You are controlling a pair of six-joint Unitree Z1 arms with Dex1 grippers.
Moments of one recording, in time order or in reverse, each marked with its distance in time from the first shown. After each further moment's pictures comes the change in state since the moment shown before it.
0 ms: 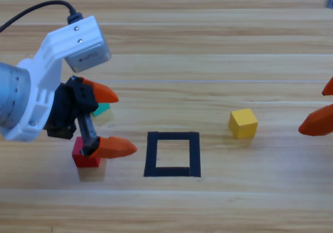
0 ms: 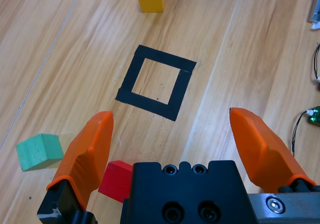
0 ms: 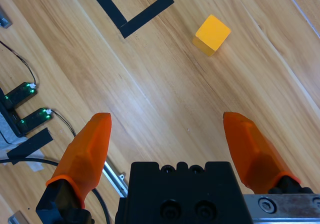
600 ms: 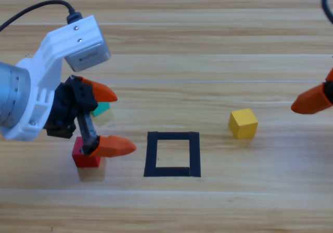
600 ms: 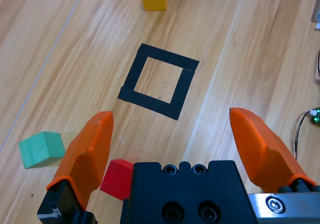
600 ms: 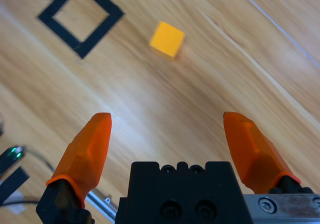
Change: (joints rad) arm 0 0.000 0.000 0.000 0.001 0.012 -0.004; arm 1 0.002 0.046 0.000 -0.072 -0.137 0.135
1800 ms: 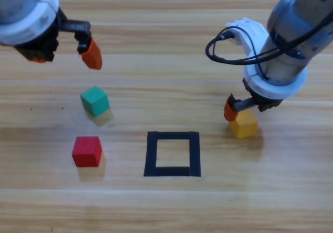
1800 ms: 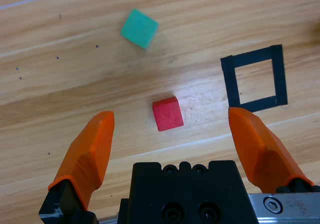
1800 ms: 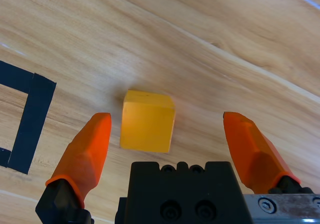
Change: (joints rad) arm 0 0.069 0.260 -0.777 0.960 0.377 -0.819; arm 1 0.076 0.599 -0.359 0.045 -0.213 0.366
